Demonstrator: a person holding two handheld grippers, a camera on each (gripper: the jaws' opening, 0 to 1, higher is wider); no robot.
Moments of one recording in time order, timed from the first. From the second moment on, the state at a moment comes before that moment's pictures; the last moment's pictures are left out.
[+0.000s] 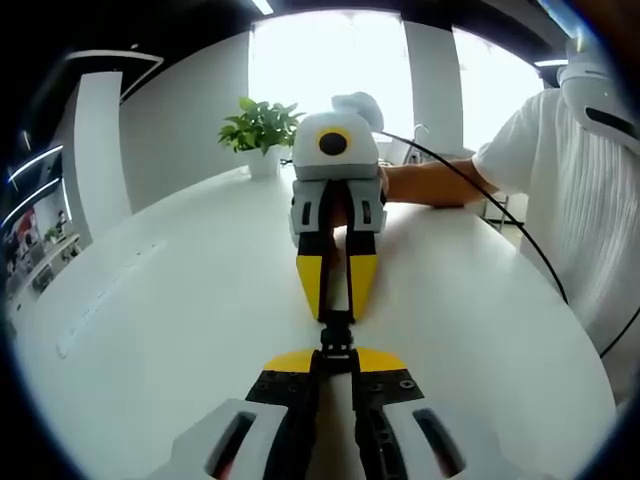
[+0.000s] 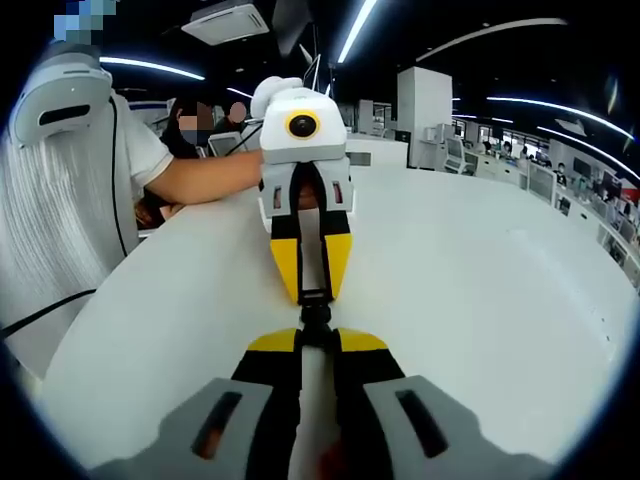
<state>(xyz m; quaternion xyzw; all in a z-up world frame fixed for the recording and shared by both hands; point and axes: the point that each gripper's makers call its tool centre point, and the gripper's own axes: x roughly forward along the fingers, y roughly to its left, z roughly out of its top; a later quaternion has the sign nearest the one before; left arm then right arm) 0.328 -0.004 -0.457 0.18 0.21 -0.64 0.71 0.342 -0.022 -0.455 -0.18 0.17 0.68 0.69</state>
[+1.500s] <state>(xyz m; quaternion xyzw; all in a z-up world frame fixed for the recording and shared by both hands) 0.338 -0.003 -0.460 0.19 0.19 -0.66 0.71 0.342 -0.016 -0.448 -0.18 0.16 0.70 0.67</state>
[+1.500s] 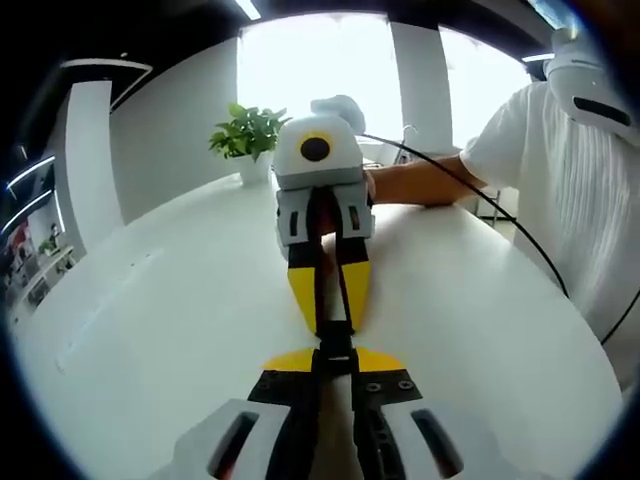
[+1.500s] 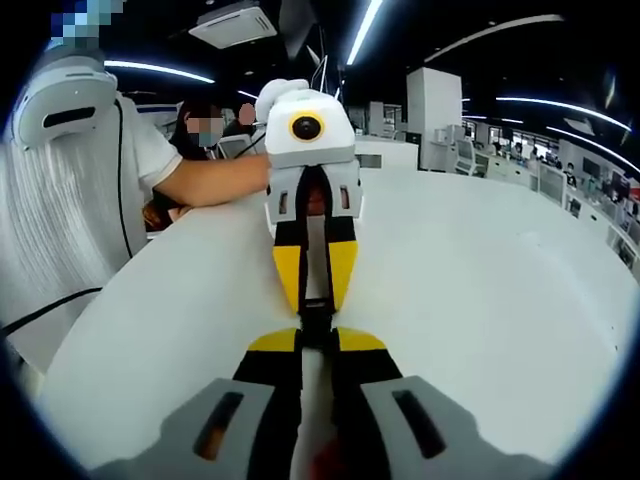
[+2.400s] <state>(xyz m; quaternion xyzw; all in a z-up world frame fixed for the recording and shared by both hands) 0.331 0.001 -0.459 0.18 0.19 -0.65 0.71 0.346 -0.010 -0.454 -0.18 0.16 0.69 0.68</state>
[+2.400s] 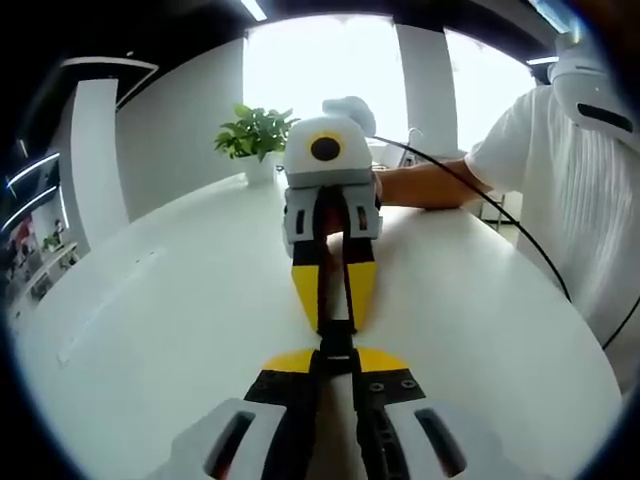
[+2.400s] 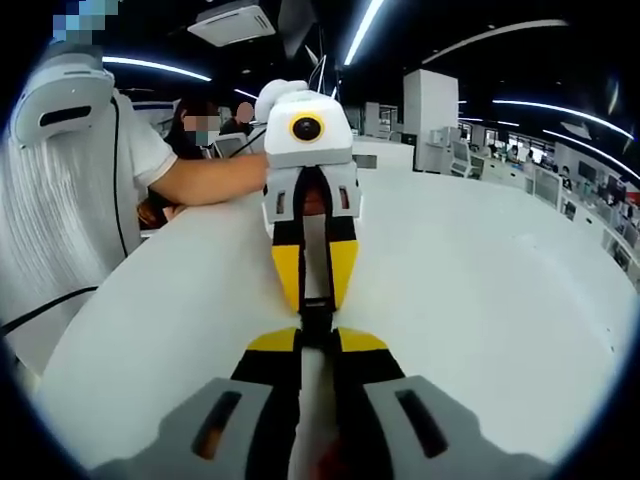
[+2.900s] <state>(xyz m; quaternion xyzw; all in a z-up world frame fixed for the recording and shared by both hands) 0.345 0.010 -0.460 0.18 0.19 -0.65 0.72 0.347 -0.009 -0.454 -0.19 0.16 0.68 0.69</state>
